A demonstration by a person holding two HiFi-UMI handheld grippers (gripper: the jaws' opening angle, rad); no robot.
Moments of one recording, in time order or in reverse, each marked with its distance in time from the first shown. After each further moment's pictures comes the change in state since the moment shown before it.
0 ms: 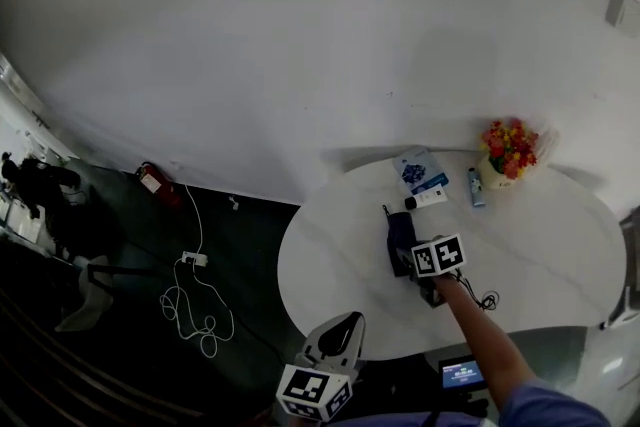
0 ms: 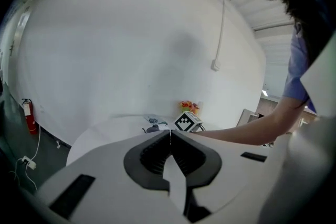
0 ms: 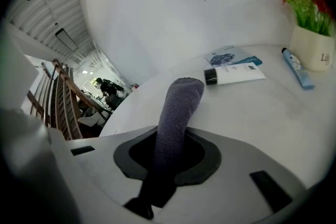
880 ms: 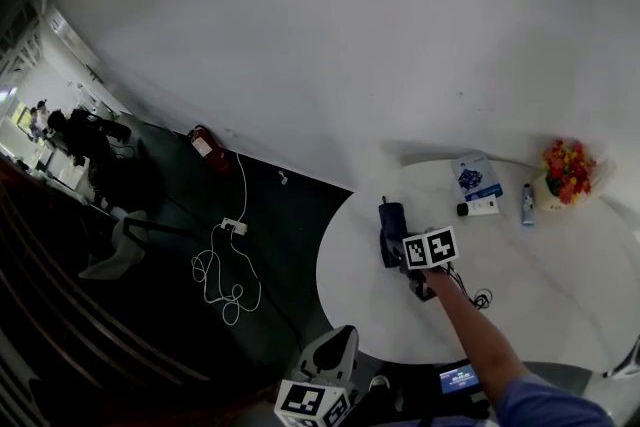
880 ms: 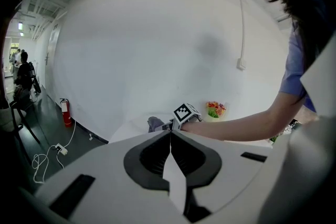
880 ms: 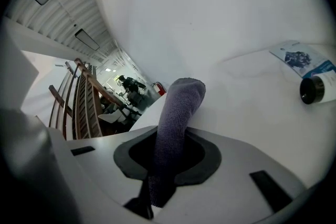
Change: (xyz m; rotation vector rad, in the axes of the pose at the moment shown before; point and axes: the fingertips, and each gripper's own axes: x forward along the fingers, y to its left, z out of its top) left arm -0.059 0.040 -0.015 -0.089 -0.022 0.309; right arm 0.083 0.111 0.039 -0.089 0.025 0.236
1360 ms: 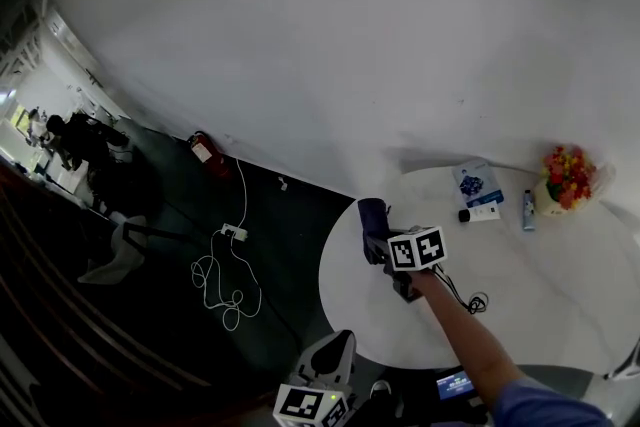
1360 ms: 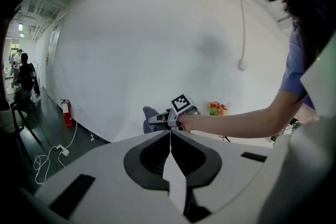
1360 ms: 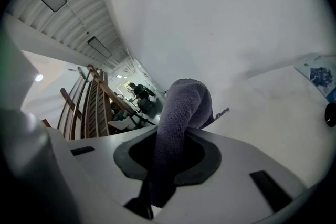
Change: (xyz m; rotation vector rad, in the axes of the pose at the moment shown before) left arm -0.003 0.012 0.005 0.005 0.000 0.008; right arm 0.009 0.058 0.042 -0.028 -0.079 0.109
